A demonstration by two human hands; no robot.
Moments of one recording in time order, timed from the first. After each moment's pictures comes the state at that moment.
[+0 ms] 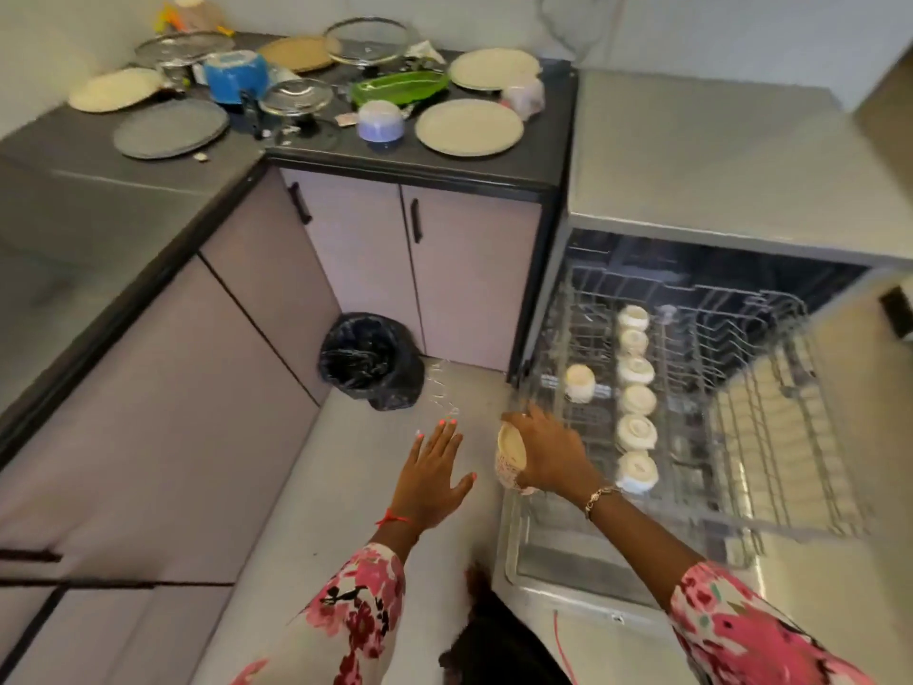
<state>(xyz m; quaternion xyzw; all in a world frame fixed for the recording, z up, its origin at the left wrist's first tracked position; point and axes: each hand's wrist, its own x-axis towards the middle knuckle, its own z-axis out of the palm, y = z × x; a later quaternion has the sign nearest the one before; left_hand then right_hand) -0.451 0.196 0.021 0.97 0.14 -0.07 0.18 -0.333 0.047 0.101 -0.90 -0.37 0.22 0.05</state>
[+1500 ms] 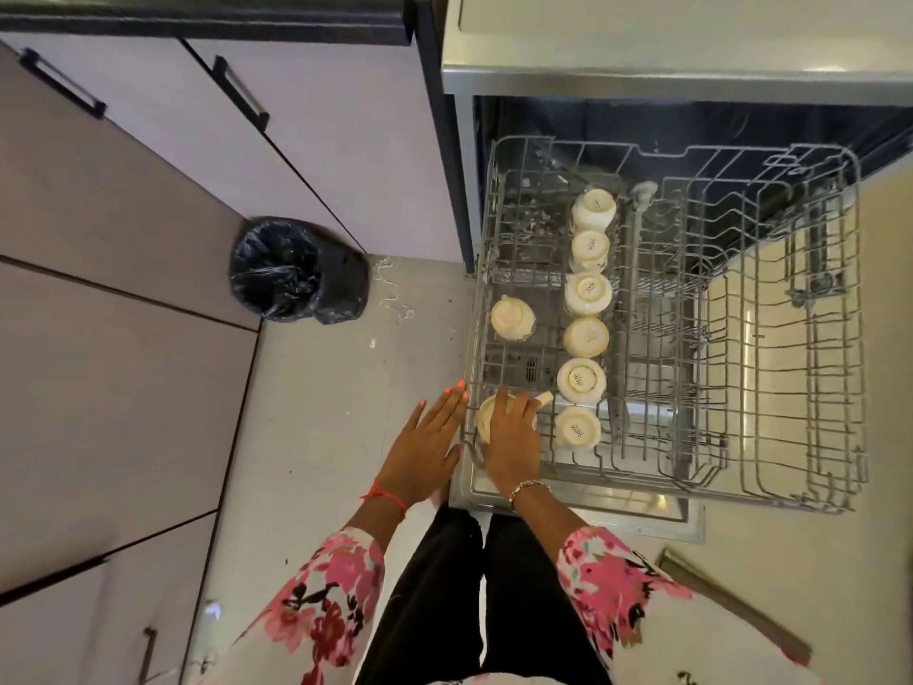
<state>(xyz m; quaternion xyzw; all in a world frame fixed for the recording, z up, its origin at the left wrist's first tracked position) -0.305 0.107 -0.063 0.97 0.01 -0.17 0.15 -0.236 -0.017 -0.069 -0.93 -0.17 0.33 0.04</state>
